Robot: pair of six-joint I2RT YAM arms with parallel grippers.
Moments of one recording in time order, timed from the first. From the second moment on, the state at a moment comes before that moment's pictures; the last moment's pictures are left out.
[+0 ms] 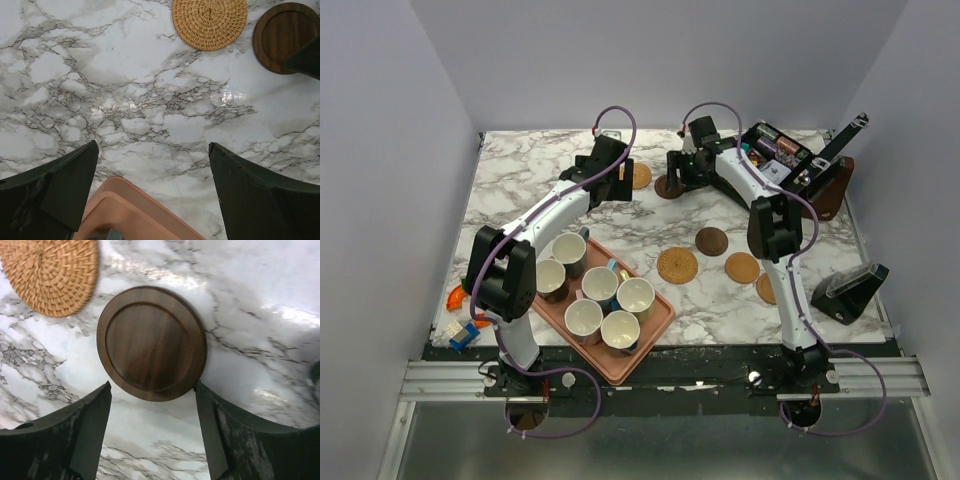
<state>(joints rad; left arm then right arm) -0.47 1.79 1.47 -0.47 -0.31 -0.29 0.34 2.53 2.29 -0.77 -0.28 0.18</state>
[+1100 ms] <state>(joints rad) -0.47 1.79 1.46 -0.47 -0.31 -0.31 0.39 2.49 2.29 -0.80 -0.23 0.15</state>
